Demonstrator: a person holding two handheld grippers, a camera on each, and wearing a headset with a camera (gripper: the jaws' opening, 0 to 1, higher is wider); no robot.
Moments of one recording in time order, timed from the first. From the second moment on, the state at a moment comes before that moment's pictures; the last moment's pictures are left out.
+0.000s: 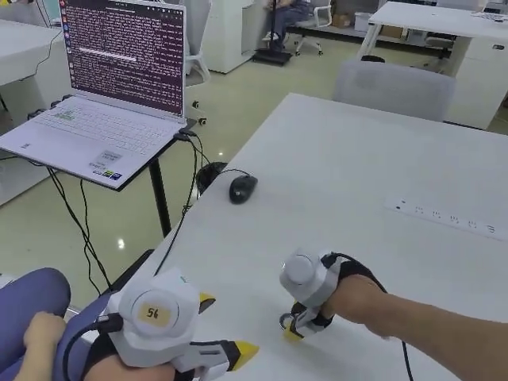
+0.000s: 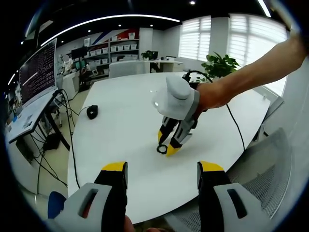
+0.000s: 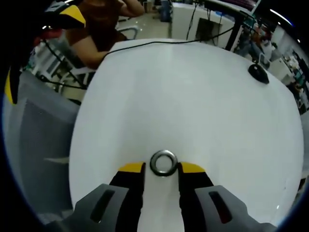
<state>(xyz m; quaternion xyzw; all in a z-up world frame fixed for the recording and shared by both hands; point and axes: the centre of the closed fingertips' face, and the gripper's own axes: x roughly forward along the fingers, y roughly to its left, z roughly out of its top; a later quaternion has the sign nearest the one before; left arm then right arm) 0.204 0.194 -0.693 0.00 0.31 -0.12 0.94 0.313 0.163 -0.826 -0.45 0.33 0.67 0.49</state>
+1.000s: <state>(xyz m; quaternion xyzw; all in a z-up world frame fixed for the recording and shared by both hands) 0.207 0.197 -0.693 0.00 0.31 -0.12 0.94 0.310 0.134 -0.815 -0.44 0.33 0.66 0.51</state>
